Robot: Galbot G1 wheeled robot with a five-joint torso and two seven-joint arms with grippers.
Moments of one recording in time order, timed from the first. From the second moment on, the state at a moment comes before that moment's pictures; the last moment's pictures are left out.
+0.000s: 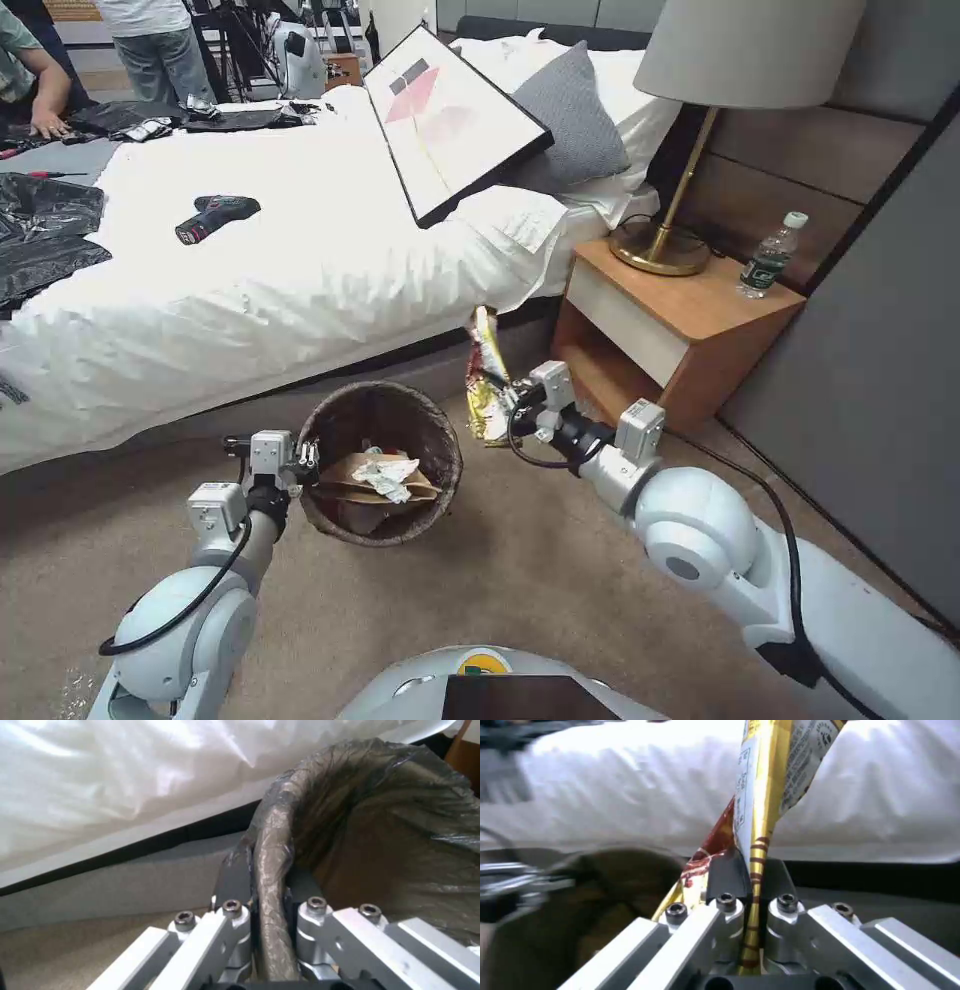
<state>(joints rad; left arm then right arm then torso) 1.65 -1.29 -0.69 -2.38 -0.35 0.52 -0.08 -0.95 0.76 -0.04 2.35 0.88 -0.38 0.24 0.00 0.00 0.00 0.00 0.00</state>
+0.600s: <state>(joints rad) 1.64 -1.30 -0.68 -2.38 -0.35 0.53 -0.08 -0.71 0.86 -0.30 2.28 0.92 -0.45 0.17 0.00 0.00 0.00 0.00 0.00</state>
